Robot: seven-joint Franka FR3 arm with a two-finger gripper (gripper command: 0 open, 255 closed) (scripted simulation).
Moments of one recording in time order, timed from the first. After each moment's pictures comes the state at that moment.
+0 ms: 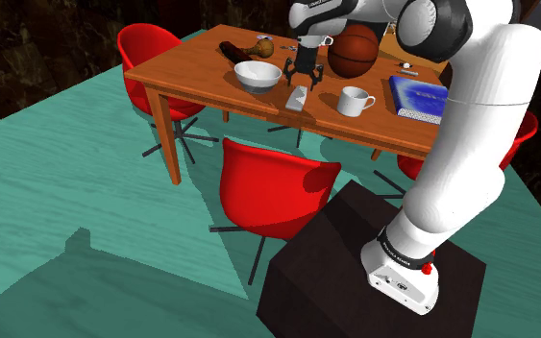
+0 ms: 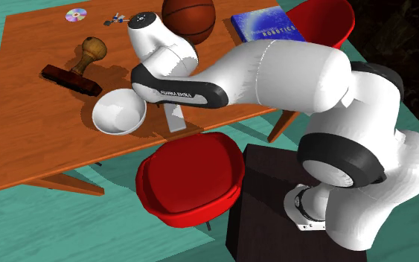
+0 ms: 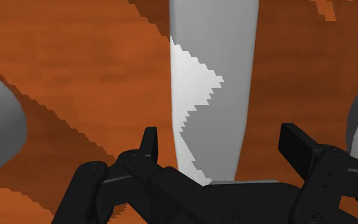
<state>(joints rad) -0.28 0.35 -0.16 -1.64 0.06 1.98 0.63</state>
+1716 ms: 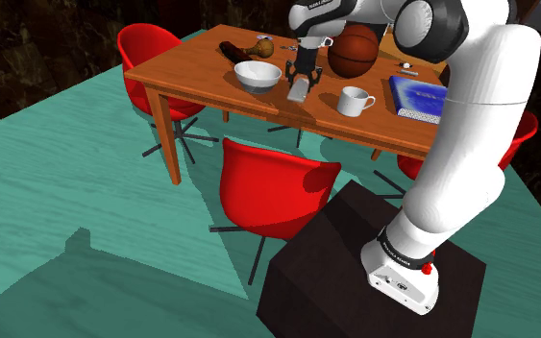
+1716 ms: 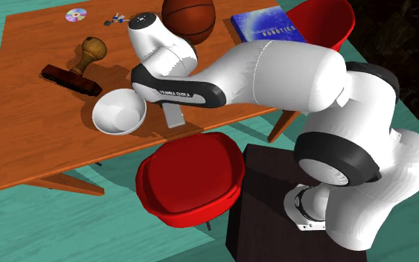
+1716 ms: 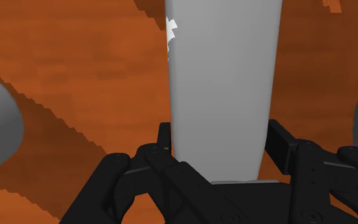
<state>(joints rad) -0.28 0.37 -0.16 -1.63 0.06 1.98 0.63</state>
